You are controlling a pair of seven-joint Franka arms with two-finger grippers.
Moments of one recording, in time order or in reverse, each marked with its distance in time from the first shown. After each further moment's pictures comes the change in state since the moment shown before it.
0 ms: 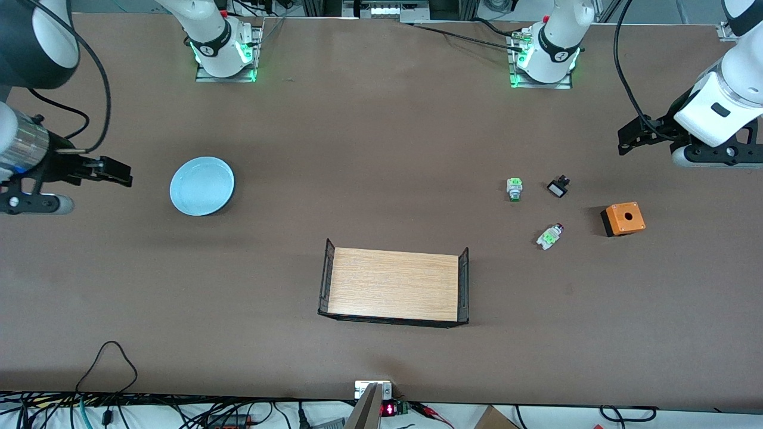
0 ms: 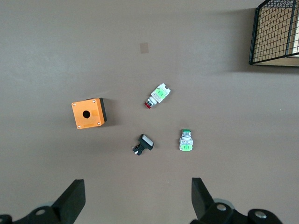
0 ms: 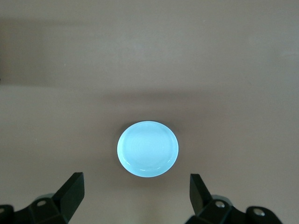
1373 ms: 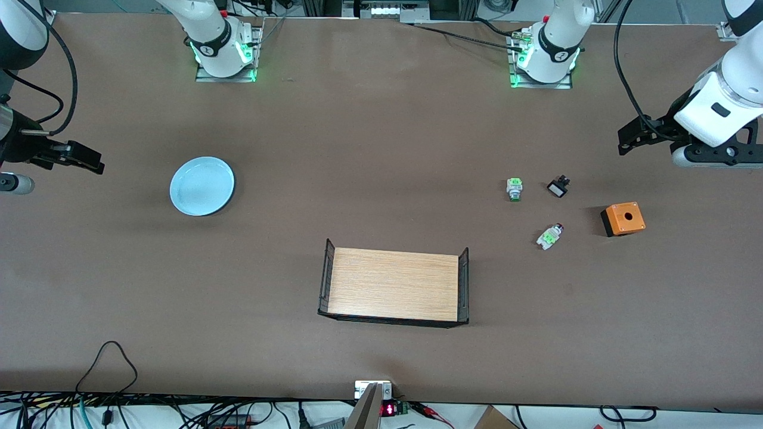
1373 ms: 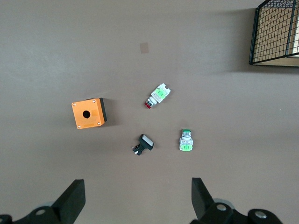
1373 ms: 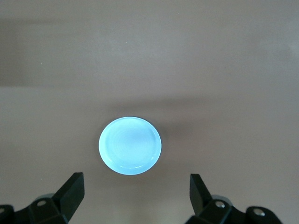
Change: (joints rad) left arm 0.000 0.000 0.000 0.000 0.000 0.000 0.000; right arm -0.056 -0.115 -0.020 -0.173 -0.020 0.077 -0.041
